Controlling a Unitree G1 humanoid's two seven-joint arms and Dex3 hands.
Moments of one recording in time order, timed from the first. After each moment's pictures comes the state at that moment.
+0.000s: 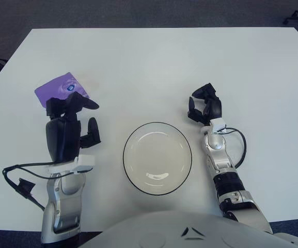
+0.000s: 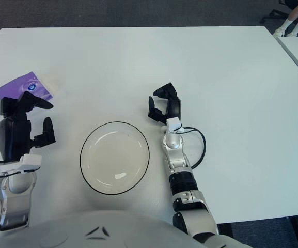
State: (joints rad) left arm 0.28 0.10 0.19 -0.48 0.71 -0.22 0.30; right arm -0.21 0.05 0.04 0.40 -0.13 -0.48 -0.28
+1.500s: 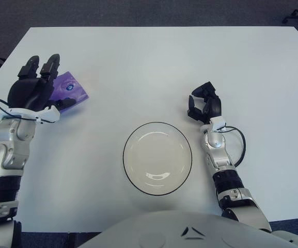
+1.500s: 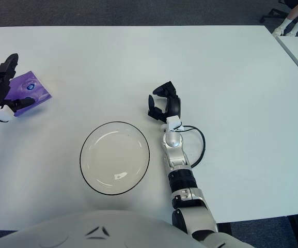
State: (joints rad) left arm -0.10 0.74 0.19 0.07 0.72 -0.16 0.00; right arm -0.22 0.05 0.03 0.42 -0.13 -0.49 -0.26
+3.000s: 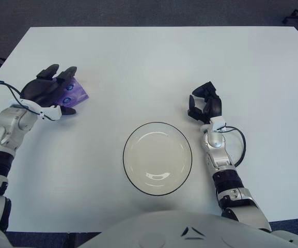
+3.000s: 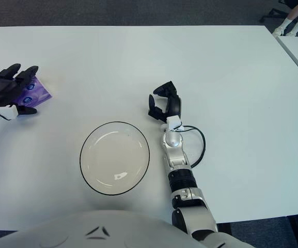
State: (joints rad) left arm -0.33 0.90 -0.08 0.50 0.68 -0.41 -0.02; right arm -0.23 0.06 0.03 0.42 -0.13 -0.49 -0.28
